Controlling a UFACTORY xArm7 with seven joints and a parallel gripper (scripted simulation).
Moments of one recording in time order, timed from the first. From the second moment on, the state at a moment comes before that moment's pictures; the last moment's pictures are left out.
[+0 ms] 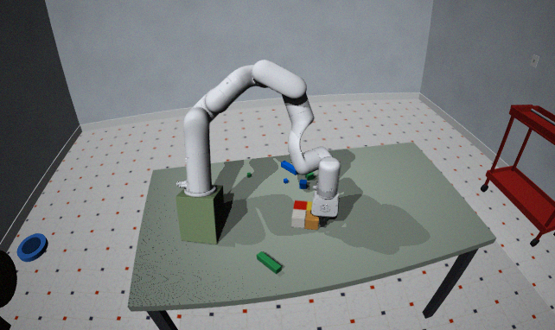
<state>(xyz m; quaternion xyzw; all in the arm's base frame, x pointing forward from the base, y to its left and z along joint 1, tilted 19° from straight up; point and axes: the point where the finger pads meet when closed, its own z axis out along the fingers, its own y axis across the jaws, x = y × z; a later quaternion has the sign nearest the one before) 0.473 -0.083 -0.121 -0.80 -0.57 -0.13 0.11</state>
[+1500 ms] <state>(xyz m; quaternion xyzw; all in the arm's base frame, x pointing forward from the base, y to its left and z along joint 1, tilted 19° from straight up) 0.481 -0.086 -0.121 -0.80 -0.57 -0.13 0.11</state>
